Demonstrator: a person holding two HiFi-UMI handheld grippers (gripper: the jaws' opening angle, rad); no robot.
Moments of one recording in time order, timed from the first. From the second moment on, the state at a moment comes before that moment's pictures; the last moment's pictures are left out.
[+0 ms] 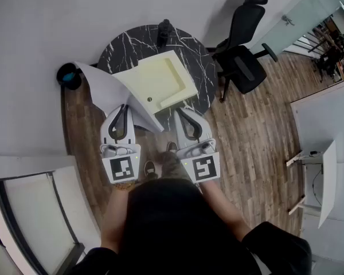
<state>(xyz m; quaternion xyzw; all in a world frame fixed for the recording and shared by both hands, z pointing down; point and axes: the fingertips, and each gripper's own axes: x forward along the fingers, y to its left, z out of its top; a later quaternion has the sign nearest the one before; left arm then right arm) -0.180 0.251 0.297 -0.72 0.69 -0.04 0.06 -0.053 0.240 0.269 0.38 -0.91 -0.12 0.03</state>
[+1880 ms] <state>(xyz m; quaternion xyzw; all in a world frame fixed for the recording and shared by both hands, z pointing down) -0.163 0.210 0.311 -0.72 0.68 -0.06 0.06 -0.030 0.191 0.287 0.36 -0.93 -0.09 0.02</state>
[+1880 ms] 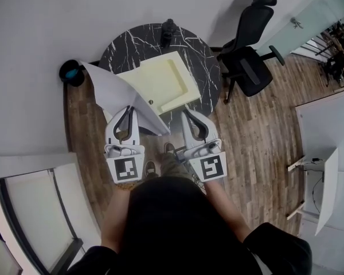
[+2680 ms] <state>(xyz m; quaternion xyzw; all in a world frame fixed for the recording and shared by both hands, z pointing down) -0.139 0.119 0.326 -0.71 0.69 -0.13 0.08 0.013 0.082 0.293 0.35 -0.94 -0.07 0.01</state>
